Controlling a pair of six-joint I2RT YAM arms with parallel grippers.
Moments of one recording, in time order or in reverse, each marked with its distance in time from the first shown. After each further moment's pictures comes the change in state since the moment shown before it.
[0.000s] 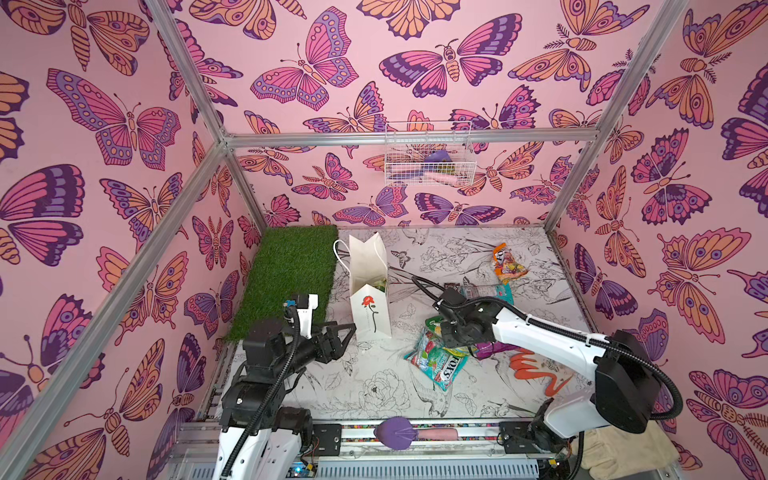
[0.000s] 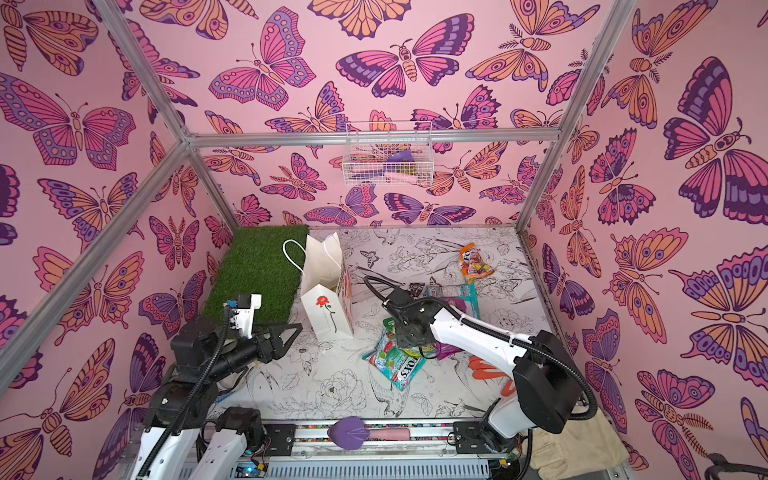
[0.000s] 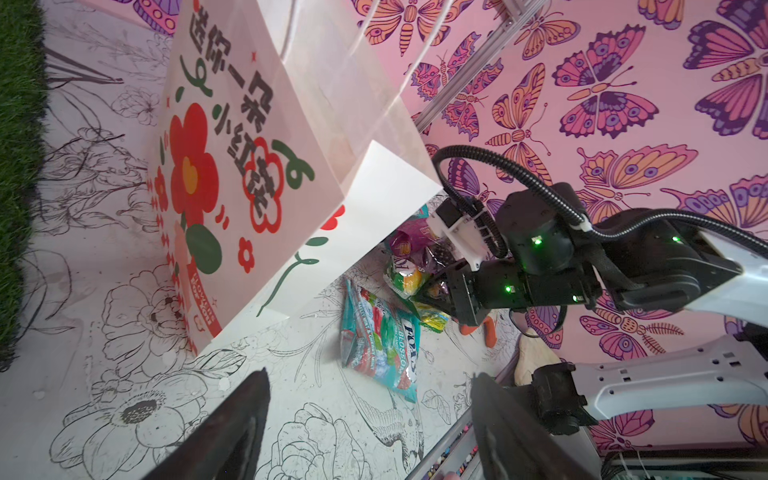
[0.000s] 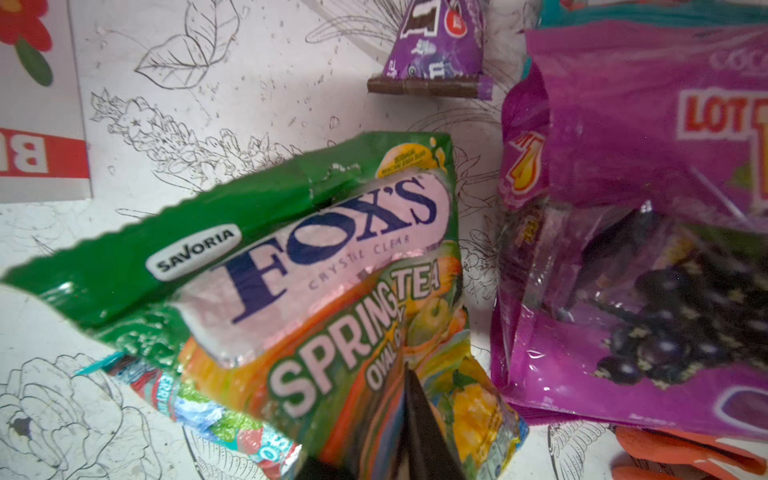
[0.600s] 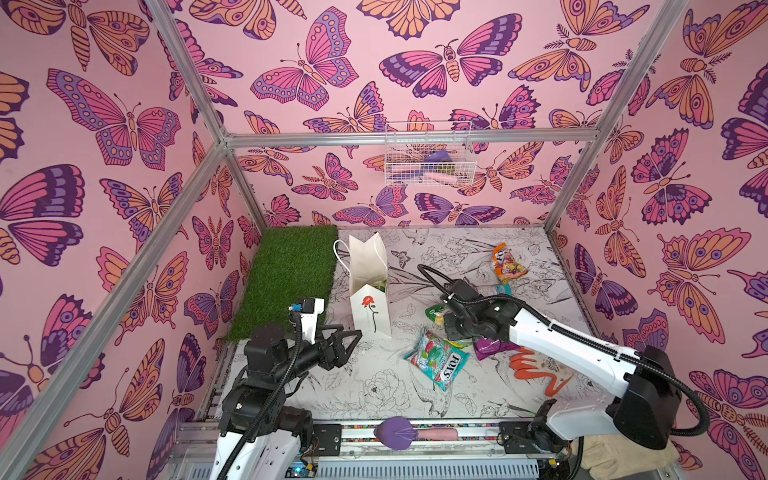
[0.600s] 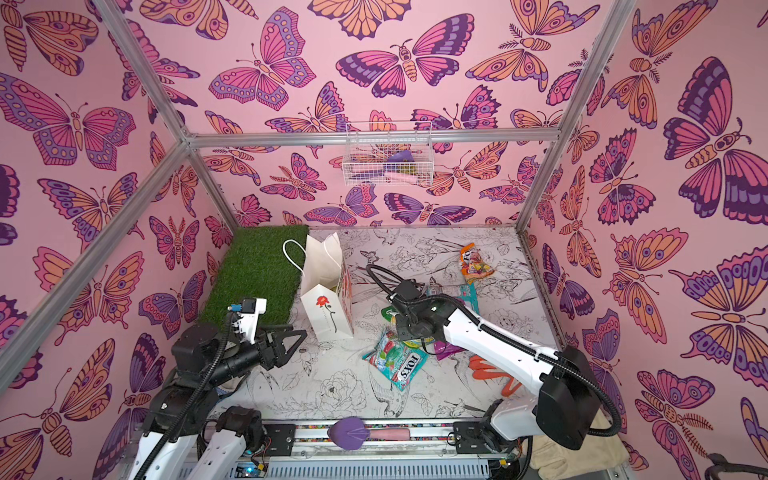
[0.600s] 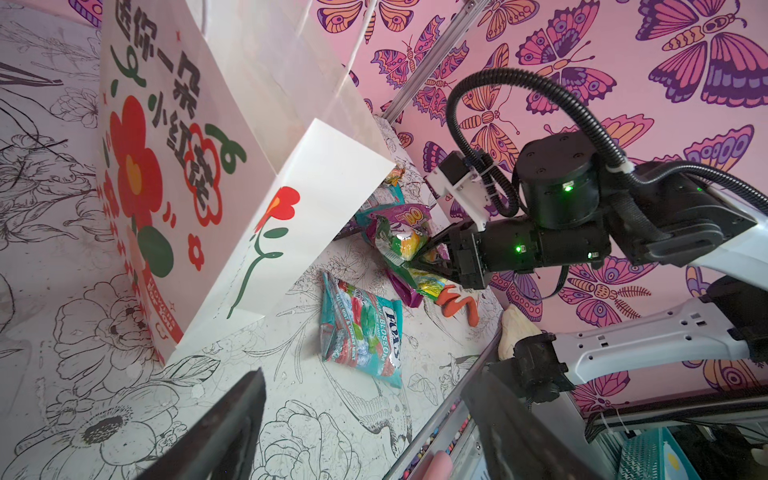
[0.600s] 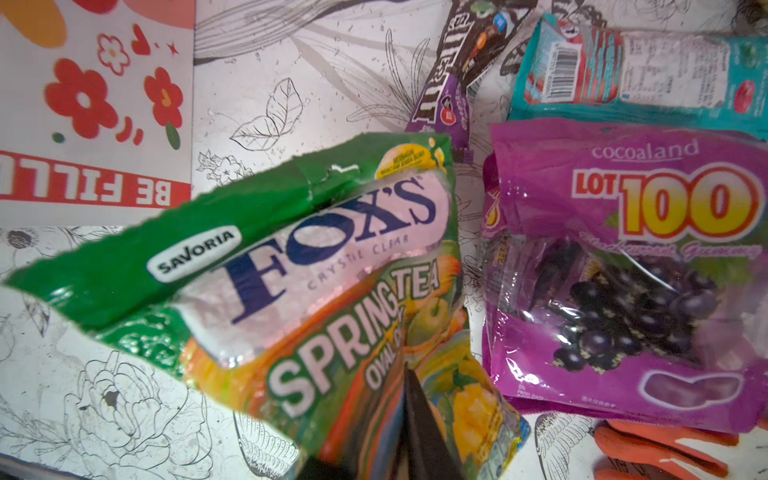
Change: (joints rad) left arm -0.066 -0.027 -0.019 0.023 0.010 0.002; right arm 0.000 -0.113 0.048 -0.017 0.015 -0.035
